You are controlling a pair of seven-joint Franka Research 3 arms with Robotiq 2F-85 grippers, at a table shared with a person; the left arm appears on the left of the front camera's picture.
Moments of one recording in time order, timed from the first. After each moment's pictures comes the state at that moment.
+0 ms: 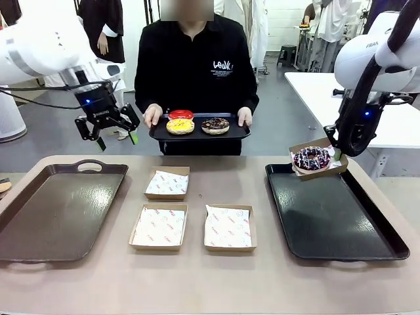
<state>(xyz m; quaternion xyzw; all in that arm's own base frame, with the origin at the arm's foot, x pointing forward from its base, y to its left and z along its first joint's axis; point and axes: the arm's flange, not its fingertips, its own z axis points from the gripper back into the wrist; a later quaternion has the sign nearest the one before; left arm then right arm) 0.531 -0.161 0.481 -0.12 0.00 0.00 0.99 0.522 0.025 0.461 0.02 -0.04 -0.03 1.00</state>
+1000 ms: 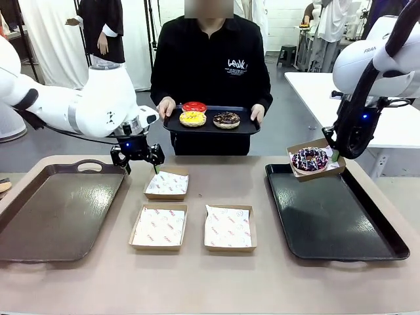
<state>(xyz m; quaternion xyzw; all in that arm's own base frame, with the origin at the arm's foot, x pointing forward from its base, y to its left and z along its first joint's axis) 0.560 -0.218 0.357 -0.04 -0.09 -0.02 0.99 0.523 0.026 0.456 0.02 -0.05 -0.03 1.00</state>
